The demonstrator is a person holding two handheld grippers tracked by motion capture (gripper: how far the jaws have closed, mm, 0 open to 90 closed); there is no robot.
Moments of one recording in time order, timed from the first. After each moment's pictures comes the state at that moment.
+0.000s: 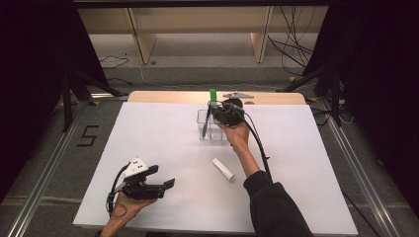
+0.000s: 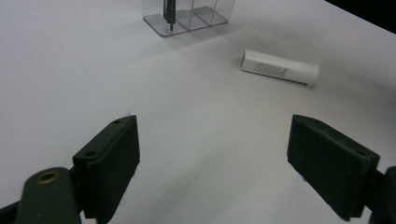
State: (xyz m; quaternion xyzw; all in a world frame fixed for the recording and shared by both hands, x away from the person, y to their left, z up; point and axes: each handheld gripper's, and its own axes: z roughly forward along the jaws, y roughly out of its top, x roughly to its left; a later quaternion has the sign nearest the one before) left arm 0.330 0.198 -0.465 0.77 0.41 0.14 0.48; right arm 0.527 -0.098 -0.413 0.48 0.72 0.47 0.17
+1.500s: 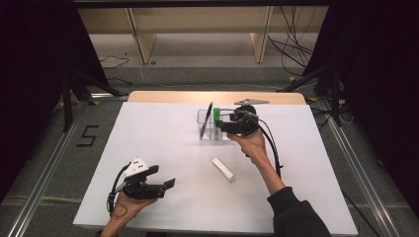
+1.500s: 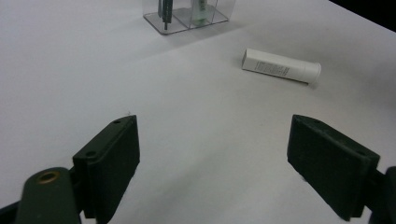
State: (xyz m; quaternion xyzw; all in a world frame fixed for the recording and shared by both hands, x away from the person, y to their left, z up) left arm 0.331 0.197 -0.466 0.77 0.41 0.13 0.48; right arm 0.481 -0.133 -0.393 0.45 0.75 0.46 0.13
